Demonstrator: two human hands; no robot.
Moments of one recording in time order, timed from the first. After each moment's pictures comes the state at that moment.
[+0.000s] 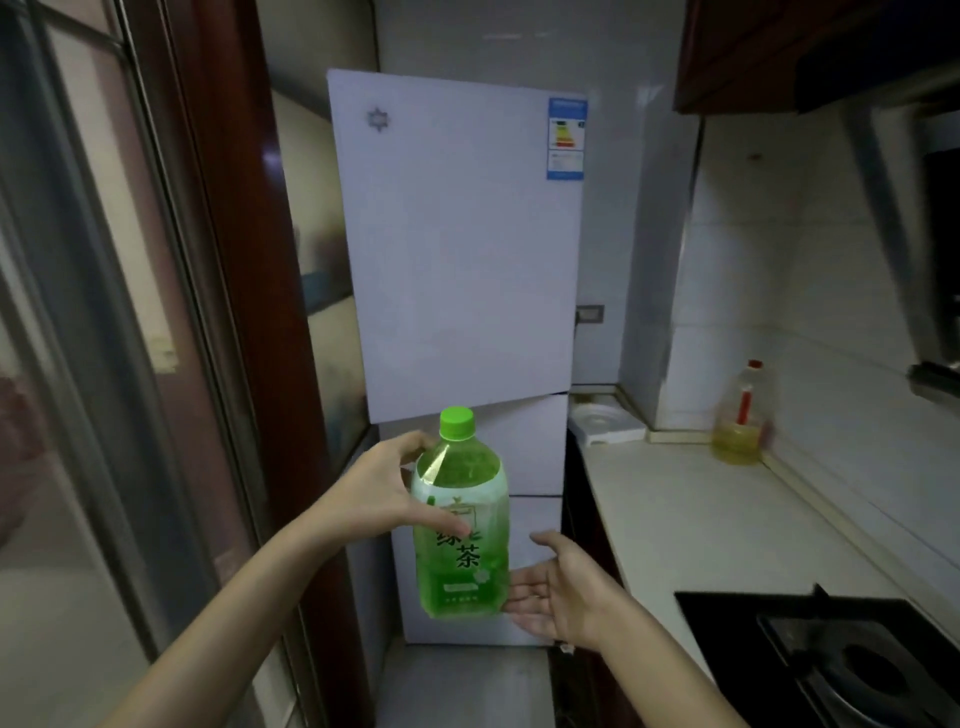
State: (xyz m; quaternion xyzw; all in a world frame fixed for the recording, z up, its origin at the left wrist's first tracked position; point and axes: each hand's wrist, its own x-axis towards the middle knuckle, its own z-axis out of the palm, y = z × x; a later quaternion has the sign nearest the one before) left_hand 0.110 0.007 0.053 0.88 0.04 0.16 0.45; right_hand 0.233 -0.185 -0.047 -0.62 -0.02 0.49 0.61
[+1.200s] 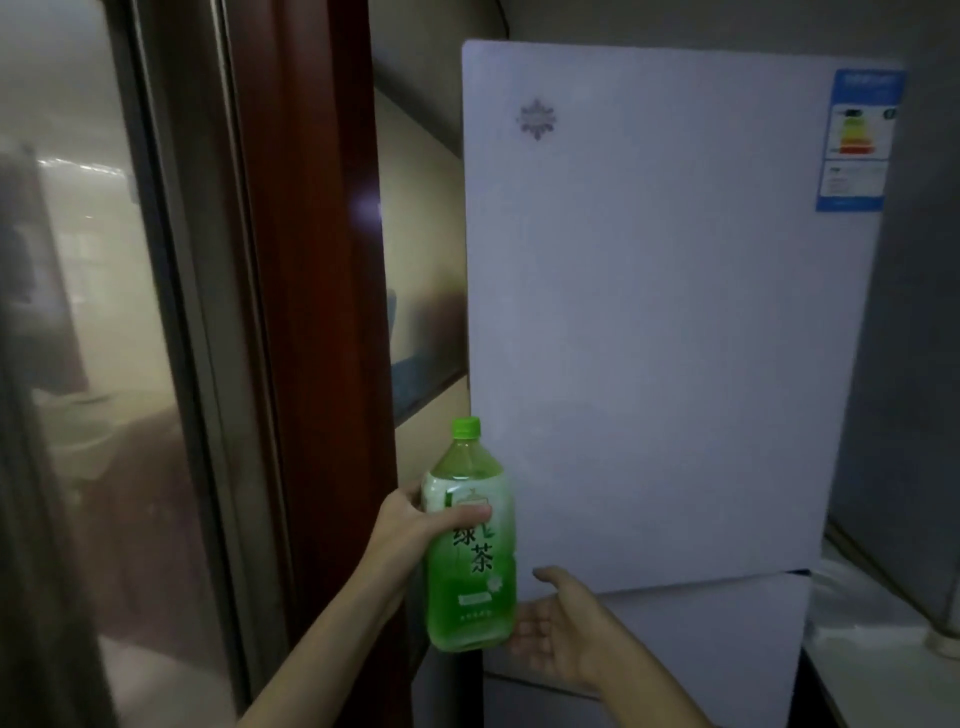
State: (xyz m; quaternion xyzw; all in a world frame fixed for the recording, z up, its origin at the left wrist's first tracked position) left_hand 0.346 0.348 0.051 0.65 0.19 0.34 0.66; right_hand 0.478 0.223 -0.017 -0.61 -0.08 0.52 0.59
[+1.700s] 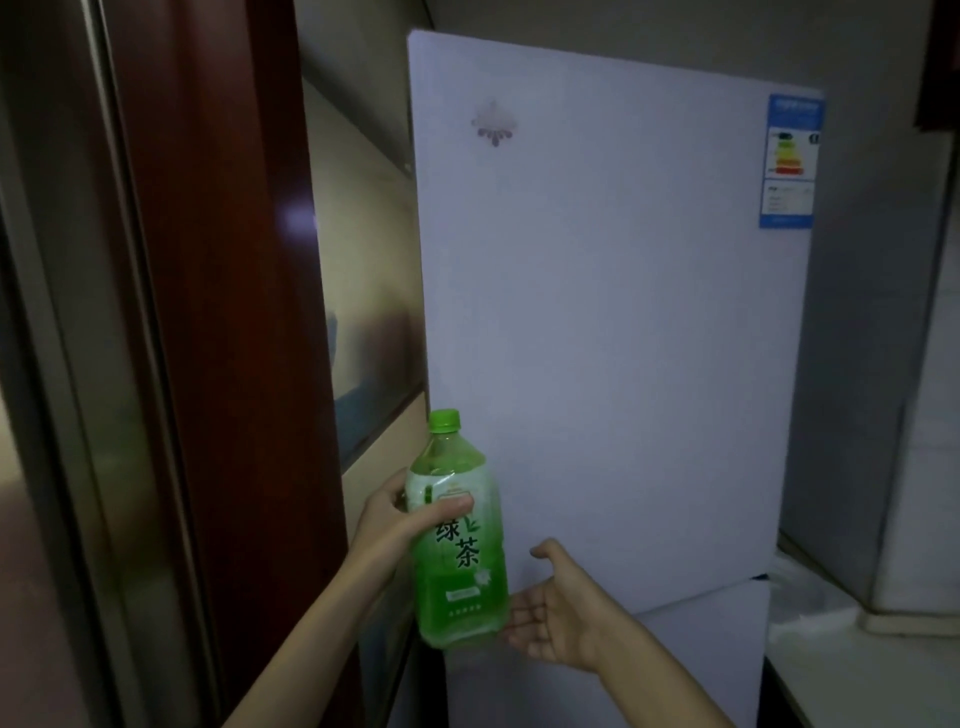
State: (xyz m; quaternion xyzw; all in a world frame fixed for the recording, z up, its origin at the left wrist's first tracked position) left_hand 0.413 0.407 0.070 0.67 0.09 0.33 0.65; right_hand 0.526 0.254 0.019 -0.64 -0.07 0.47 0.61
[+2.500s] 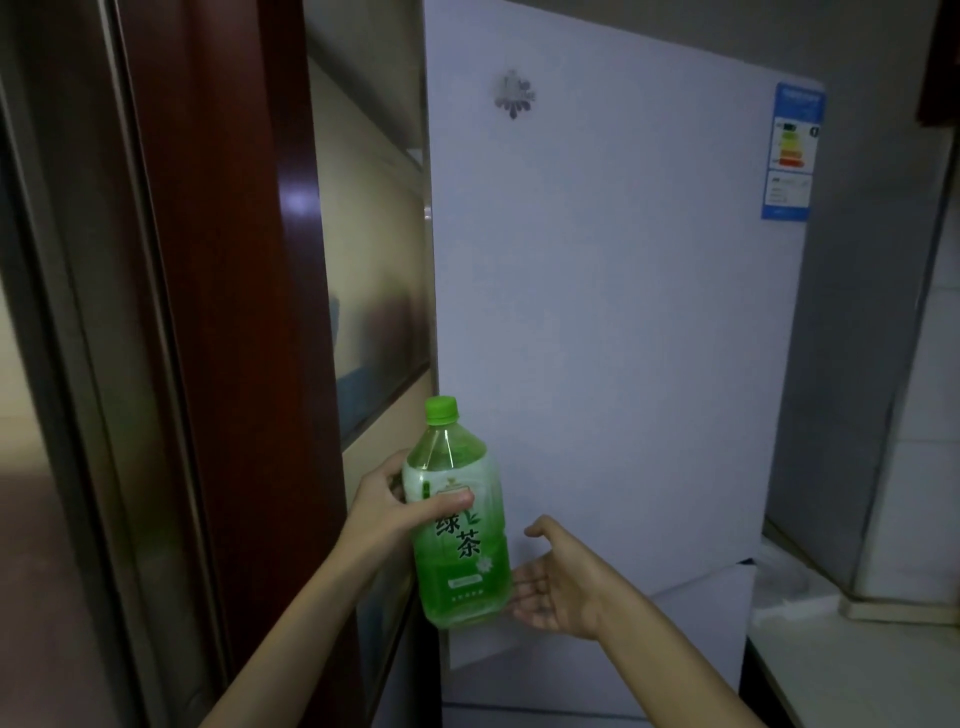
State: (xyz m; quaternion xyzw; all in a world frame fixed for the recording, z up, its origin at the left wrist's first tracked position) left_hand 0.395 0.397 0.070 0.70 0.04 0.34 0.63; right_hand 0.520 0.240 0.030 -0.65 -0.08 0.46 0.60
